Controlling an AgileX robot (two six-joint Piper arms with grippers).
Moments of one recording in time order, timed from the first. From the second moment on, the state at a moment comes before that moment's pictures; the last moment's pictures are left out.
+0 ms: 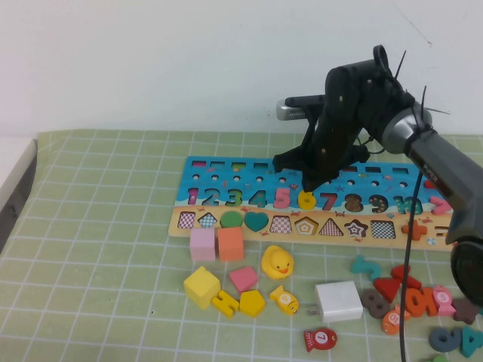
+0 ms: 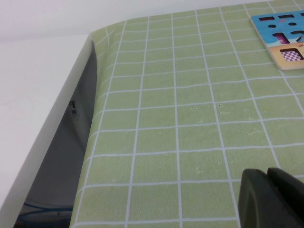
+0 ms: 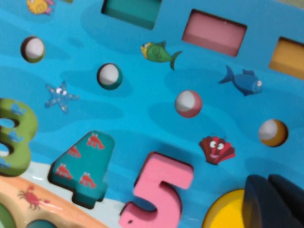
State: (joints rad) right arm 0.43 2.64 -2.60 0.06 1.30 0.15; left arm -0.02 -0.02 0.02 -0.06 0.36 0.10
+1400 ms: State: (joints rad) right arm 0.44 1.91 -2.46 -0.08 1.30 -0.02; left arm -0.02 -0.02 0.02 0.00 0.36 0.10
